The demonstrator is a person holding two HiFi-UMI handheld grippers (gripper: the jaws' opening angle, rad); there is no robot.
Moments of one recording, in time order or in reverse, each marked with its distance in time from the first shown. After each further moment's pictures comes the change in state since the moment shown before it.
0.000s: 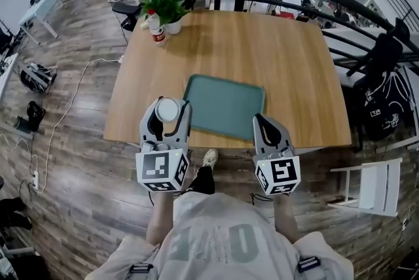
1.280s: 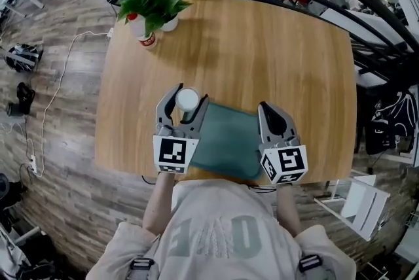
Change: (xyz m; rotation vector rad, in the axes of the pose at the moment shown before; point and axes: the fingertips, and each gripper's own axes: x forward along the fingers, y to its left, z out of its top) left arm 0.233 0.033 -0.096 0.106 0.188 -0.162; right arm 0.210 -0.096 -0.030 0.094 0.203 0.078
